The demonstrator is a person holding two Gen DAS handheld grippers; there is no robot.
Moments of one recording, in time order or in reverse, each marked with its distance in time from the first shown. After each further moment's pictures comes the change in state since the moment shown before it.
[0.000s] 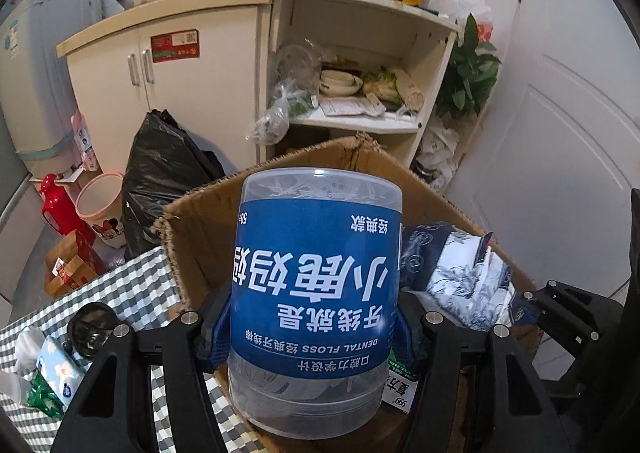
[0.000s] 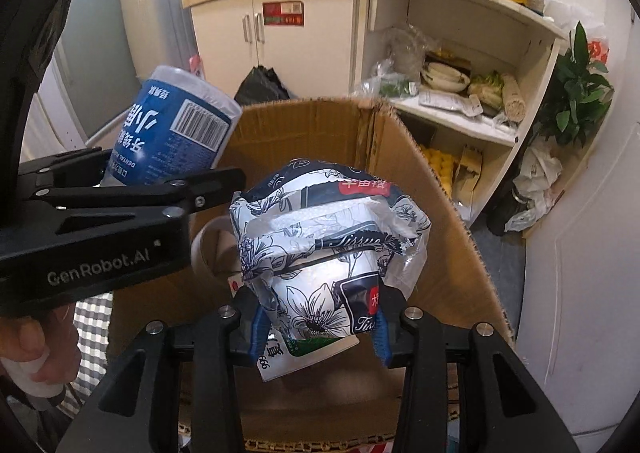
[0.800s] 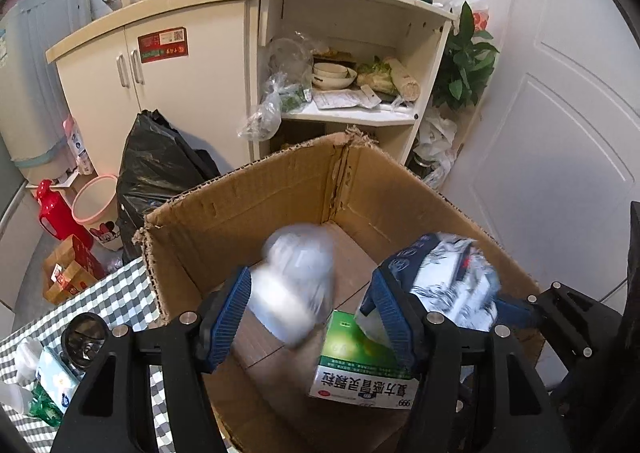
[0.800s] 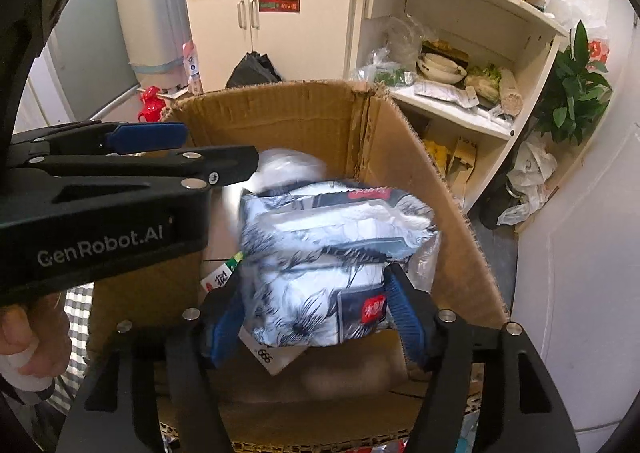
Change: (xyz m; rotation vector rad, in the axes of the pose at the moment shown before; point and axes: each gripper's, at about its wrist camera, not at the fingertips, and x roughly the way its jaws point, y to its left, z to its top) left arm 0.006 -0.011 0.009 0.015 0.014 -0.001; right arm 0.003 0.004 -0.004 -0.015 0.031 -0.032
